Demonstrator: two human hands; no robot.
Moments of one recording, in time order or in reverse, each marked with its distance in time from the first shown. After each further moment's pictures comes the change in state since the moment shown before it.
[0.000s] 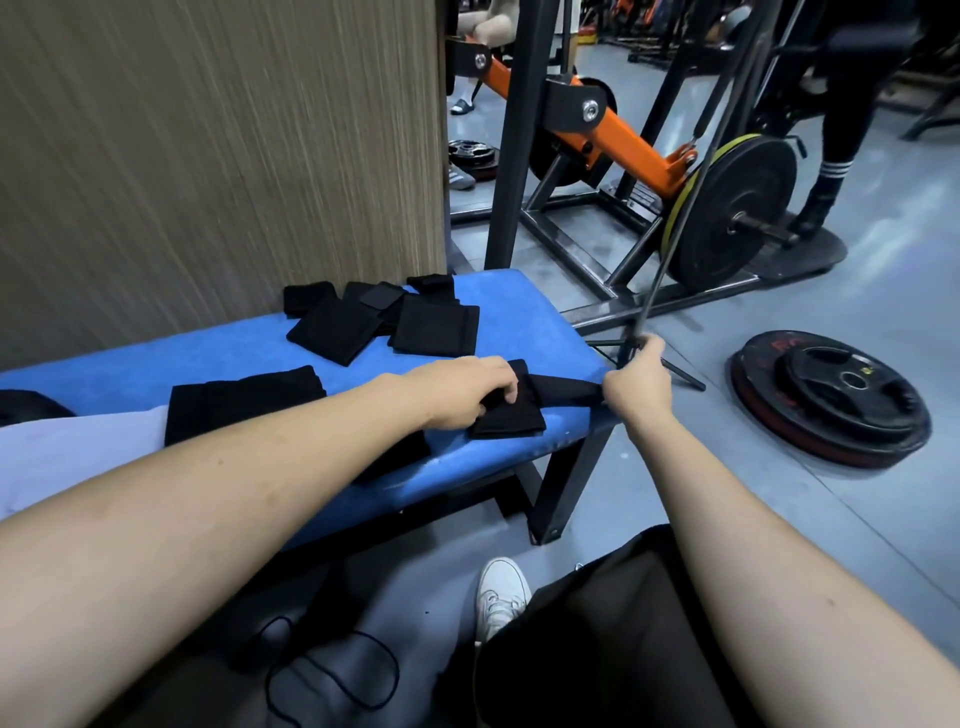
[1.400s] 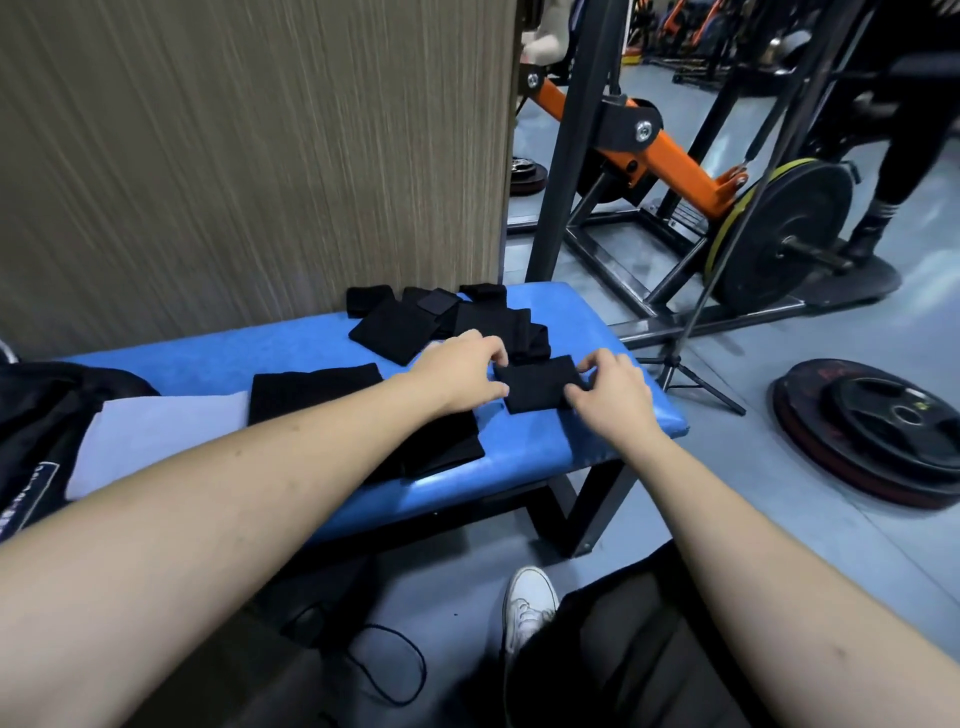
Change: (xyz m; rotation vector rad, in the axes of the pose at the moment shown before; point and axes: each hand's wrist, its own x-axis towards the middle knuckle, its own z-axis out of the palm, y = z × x) left_hand -0.043 -0.022 -0.019 -0.086 0.271 -0.353; right_hand -0.045 -0.036 0.045 -0.333 -0.122 -0.445
